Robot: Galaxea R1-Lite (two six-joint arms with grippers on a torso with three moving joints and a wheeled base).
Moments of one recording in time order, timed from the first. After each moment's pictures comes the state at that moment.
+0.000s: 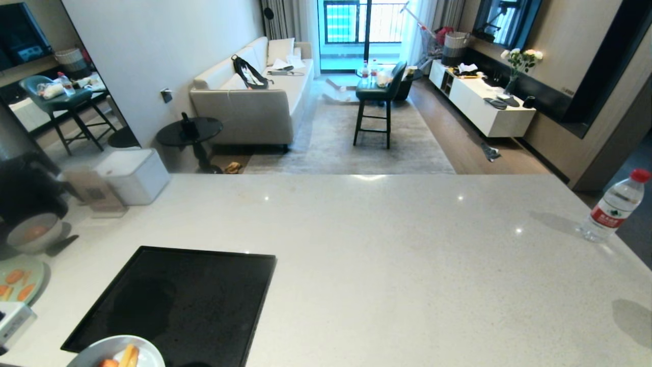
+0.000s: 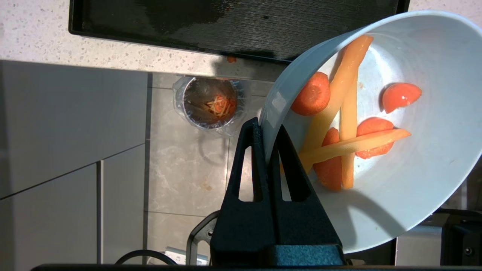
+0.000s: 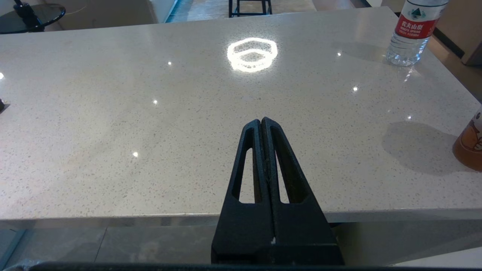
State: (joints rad) left arm 0.07 0.88 -0.39 0.37 -0.02 0.02; right arm 0.00 0.00 0.00 0.00 -0.02 0.05
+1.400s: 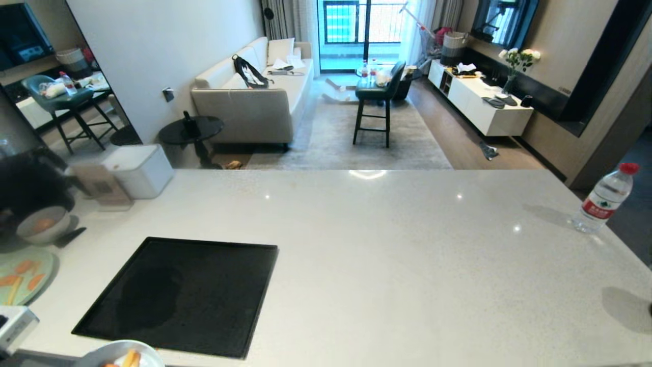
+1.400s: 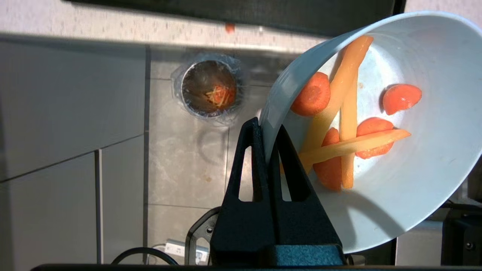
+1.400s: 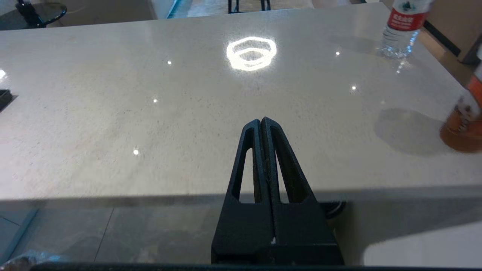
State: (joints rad) left arm 0.07 0.88 -0.38 0.38 -0.03 0.02; right arm 0.00 0.00 0.00 0.00 -0.02 0.05
